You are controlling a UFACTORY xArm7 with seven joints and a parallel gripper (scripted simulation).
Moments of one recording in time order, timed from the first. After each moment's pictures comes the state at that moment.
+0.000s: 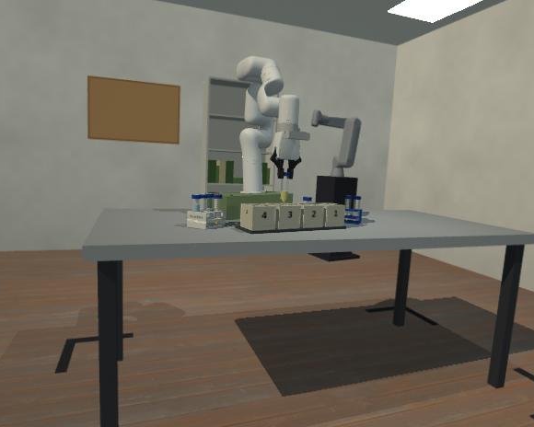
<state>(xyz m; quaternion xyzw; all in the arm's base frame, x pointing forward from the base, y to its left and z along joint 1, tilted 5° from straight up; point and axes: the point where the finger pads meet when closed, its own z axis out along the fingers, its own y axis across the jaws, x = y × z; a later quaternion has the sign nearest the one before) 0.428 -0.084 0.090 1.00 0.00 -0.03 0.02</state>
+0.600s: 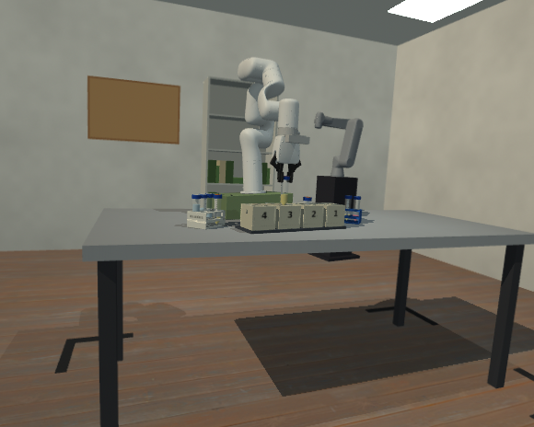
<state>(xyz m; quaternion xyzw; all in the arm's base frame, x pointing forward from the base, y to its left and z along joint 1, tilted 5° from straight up) 0.427 -0.084 0.075 1.00 0.00 -0.03 0.02</state>
